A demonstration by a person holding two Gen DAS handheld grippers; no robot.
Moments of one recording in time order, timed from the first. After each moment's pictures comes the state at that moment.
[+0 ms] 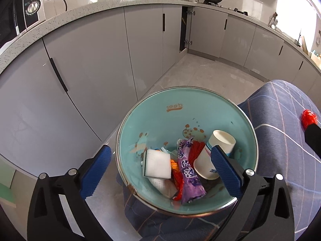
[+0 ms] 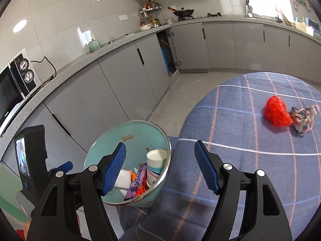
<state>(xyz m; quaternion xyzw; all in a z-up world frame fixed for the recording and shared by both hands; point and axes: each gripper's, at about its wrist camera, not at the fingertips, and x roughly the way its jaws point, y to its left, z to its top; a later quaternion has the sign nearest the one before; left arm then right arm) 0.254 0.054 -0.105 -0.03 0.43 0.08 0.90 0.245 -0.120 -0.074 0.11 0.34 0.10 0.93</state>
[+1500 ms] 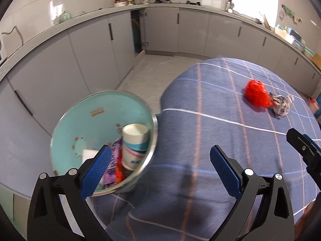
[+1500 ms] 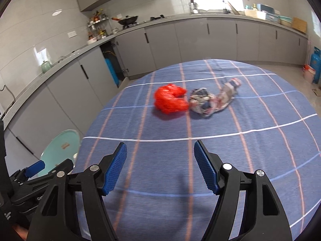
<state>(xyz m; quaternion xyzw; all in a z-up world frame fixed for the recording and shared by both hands) 0.236 -0.098 -0.092 0.03 0.42 -0.05 0.91 0.190 -0.279 -0.094 0.15 0.34 -0.07 0.93</state>
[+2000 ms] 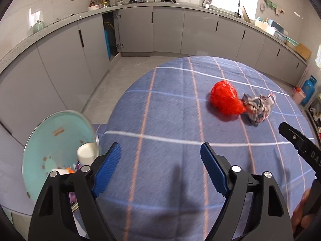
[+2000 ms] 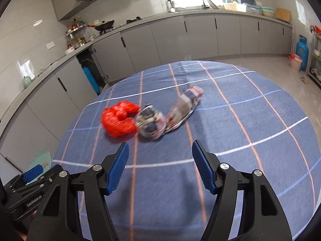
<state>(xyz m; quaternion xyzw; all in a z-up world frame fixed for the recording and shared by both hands) 0.271 -0.171 -0.092 0.04 0.42 -0.12 0.90 0.215 -0.367 -0.100 0.18 0.34 -0.13 0.91</state>
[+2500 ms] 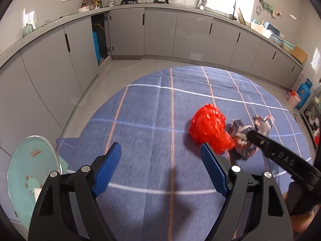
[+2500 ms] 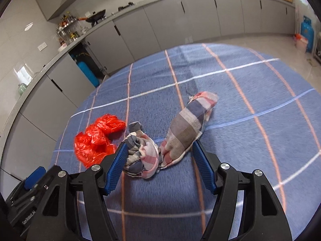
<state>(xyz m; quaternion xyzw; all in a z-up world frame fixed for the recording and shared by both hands) 0.326 -0.227 -0.093 0.03 0.41 -0.14 0.90 0.294 -0.407 -0.130 0.24 0.39 -0.10 0.88</state>
